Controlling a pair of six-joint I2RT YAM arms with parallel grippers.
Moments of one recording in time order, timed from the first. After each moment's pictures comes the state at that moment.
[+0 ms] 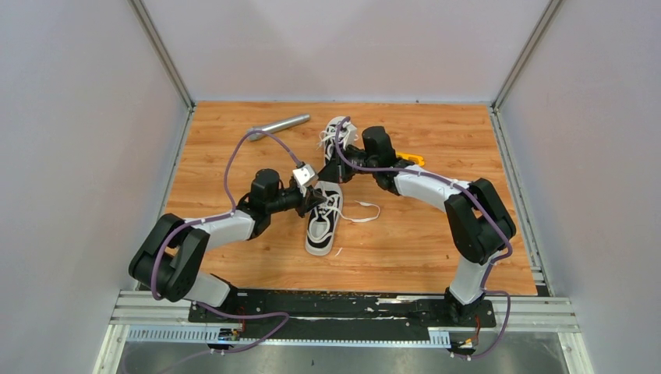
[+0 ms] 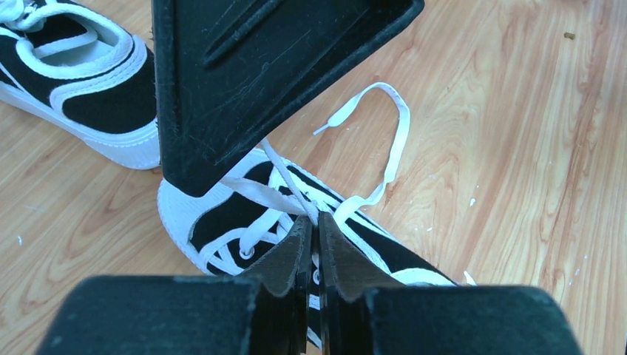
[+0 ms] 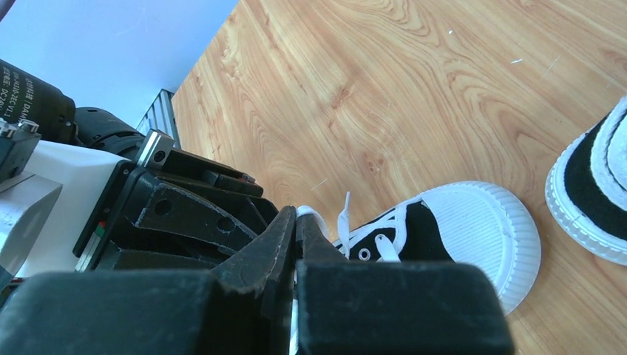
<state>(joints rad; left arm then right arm) -0.49 1.44 0.53 0.57 0.60 0.11 0.57 1.80 1.17 0.24 -0.69 0.46</state>
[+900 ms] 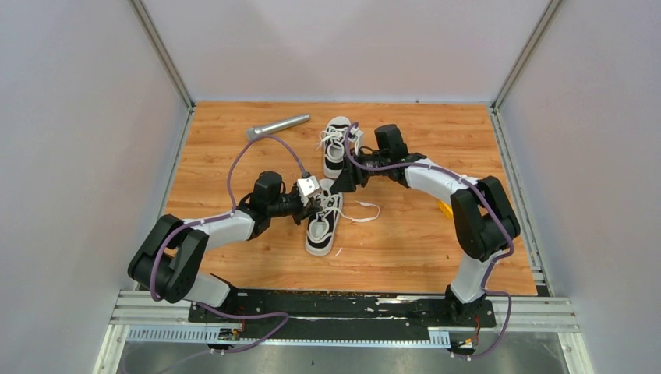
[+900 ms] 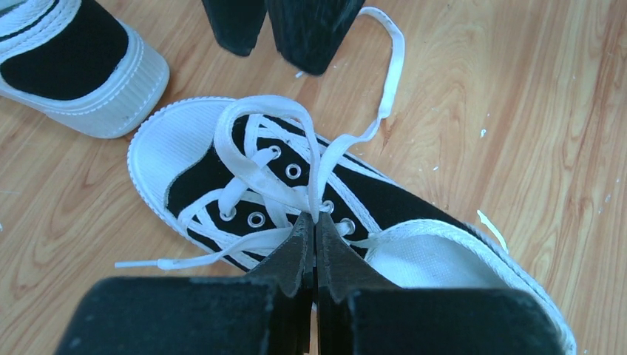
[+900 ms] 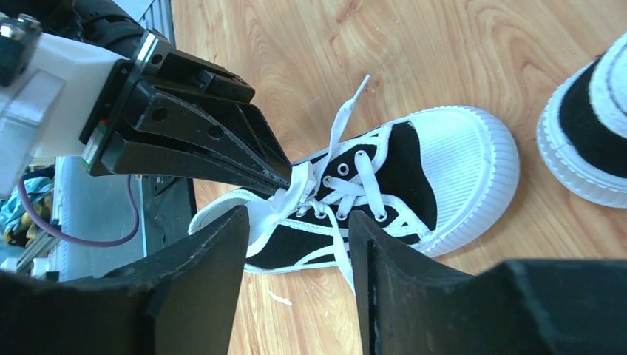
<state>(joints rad) -0.50 1.43 0.54 0.40 0.62 0.30 0.47 1.79 1.19 -0.03 -0.92 0.15</state>
